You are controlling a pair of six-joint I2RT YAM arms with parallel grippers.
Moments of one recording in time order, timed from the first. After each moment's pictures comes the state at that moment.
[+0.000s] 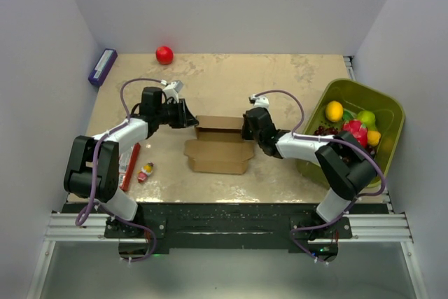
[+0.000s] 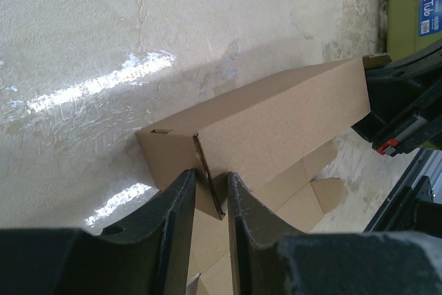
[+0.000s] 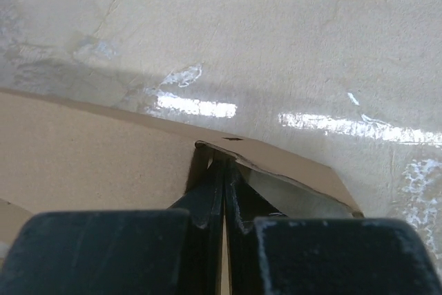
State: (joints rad) left arm -0.19 1.59 0.87 0.03 0.60 -0.34; right arm 0.66 1.68 0.83 0.24 0.27 0.52
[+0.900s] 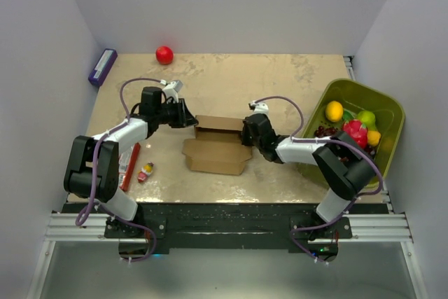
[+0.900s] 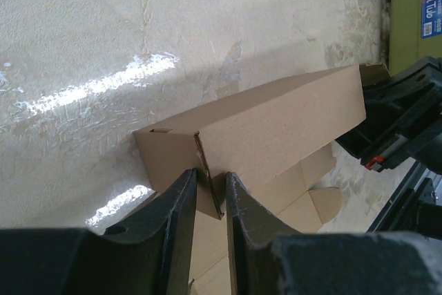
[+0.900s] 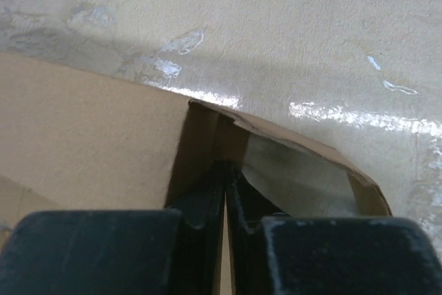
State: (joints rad) left arm -0.19 1.59 0.87 0.03 0.59 -0.33; right arm 0.68 1.70 0.76 0.32 0.25 0.55
